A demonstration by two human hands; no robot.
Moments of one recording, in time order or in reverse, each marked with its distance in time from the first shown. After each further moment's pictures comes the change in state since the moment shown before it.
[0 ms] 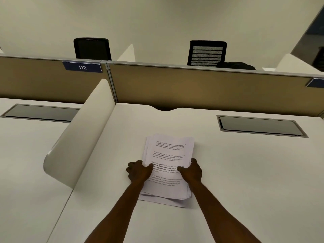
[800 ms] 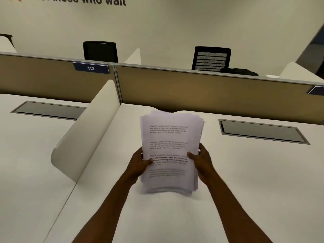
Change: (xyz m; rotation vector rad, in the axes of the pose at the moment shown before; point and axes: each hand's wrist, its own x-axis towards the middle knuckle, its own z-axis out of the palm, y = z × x) left_hand -0.026 0.007 -0.051 -0.665 -0.323 0.347; right_hand -0.022 -0.050 -0.064 0.552 -0.257 -0.195
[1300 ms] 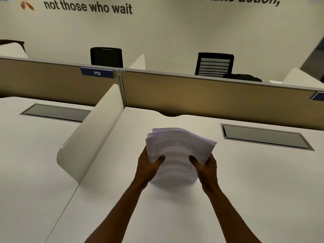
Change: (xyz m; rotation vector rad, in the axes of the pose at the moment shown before) left_hand -0.031 0.027 0.038 0.070 0.143 0.245; right_hand -0.032 0.000 -0.002 -0.072 0.101 -0.282
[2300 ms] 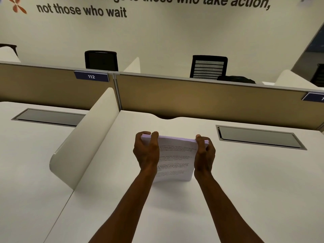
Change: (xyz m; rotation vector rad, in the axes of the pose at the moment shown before) left_hand 0.023 0.069 0.037 -0.080 0.524 -0.011; right_hand 0.025 -0.051 0.027 0.016 0.287 -0.058
